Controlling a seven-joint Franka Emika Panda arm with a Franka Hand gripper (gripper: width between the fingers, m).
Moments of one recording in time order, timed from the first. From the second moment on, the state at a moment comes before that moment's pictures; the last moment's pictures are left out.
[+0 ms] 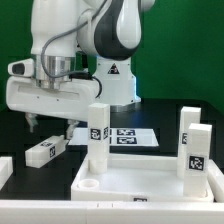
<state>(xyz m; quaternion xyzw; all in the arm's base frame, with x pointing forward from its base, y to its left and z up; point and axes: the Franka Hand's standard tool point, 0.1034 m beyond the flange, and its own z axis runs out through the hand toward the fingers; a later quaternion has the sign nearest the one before) 0.419 -0.141 0.039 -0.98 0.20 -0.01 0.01</state>
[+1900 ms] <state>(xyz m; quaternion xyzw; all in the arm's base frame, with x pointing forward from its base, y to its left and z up) 0.459 -0.174 0.027 -0.84 0.26 0.47 0.12</state>
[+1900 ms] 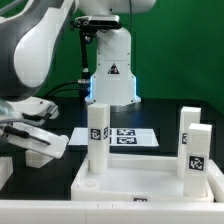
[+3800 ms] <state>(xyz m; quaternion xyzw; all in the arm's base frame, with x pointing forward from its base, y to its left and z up) 0.495 -0.185 0.077 -0.88 0.26 0.39 0.07</state>
